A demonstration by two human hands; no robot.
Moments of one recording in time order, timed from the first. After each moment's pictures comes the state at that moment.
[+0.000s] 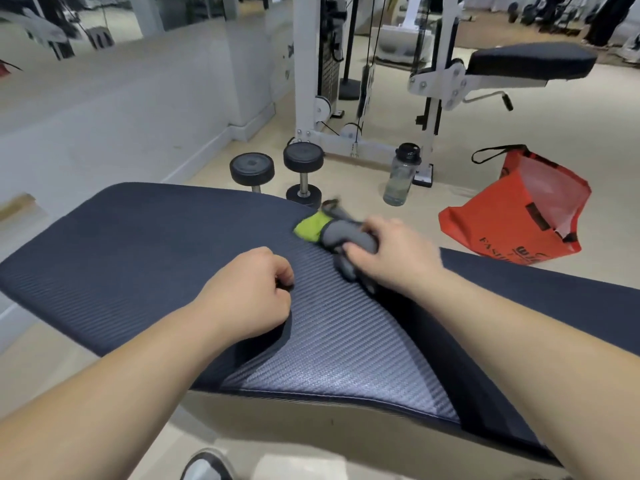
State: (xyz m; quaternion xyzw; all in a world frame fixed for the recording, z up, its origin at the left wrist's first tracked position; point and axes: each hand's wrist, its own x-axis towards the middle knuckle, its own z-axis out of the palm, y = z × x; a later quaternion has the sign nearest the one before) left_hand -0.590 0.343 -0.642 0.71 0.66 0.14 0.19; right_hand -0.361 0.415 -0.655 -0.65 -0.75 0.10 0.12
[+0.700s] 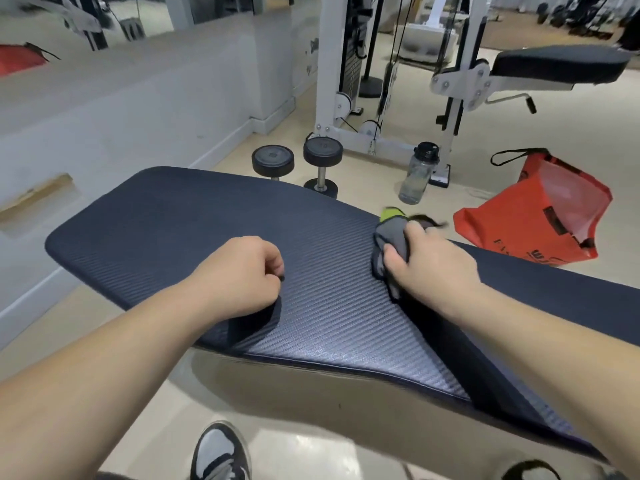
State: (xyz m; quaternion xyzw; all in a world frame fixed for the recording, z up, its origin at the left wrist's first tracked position) left_hand -0.625 0.320 -0.629 0.68 0.69 0.13 0.20; right_hand -0.352 0.376 -0.652 -0.67 -0.74 0.01 0.07
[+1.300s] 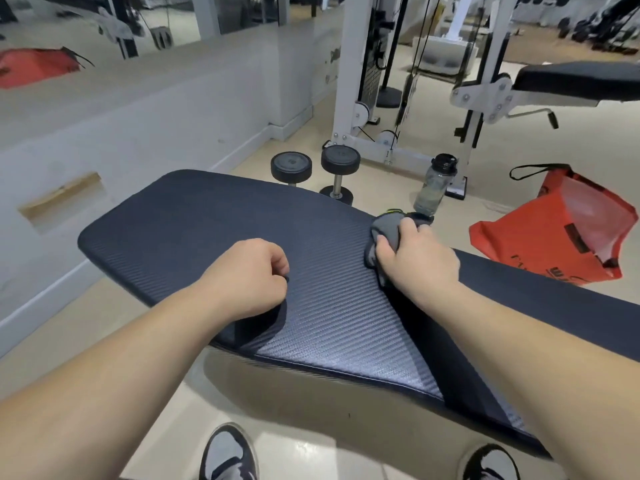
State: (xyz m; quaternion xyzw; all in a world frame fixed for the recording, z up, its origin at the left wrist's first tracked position) left_hand -0.643 0.317 -0.630 0.64 0.72 0.14 0.21; right_hand -0.400 0.399 -0.659 -0.69 -0.71 0.03 0.11
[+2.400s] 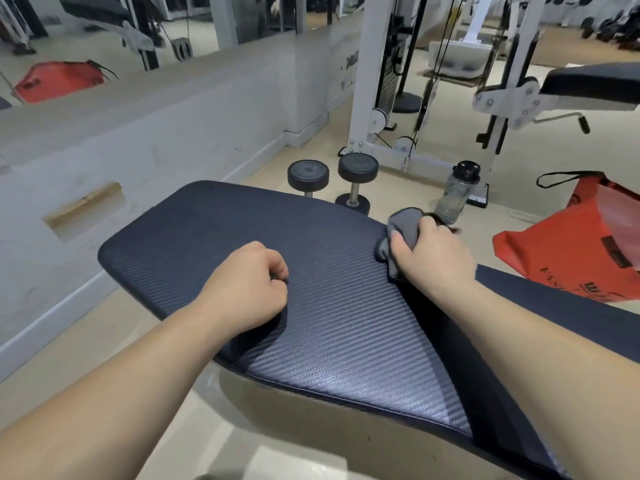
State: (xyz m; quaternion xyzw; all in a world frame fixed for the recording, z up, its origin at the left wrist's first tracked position) left_hand -0.675 0.331 -0.642 0.63 0.74 0.20 0.17; right_hand -0.420 0.442 -0.664 -0.71 -0.69 0.04 0.14
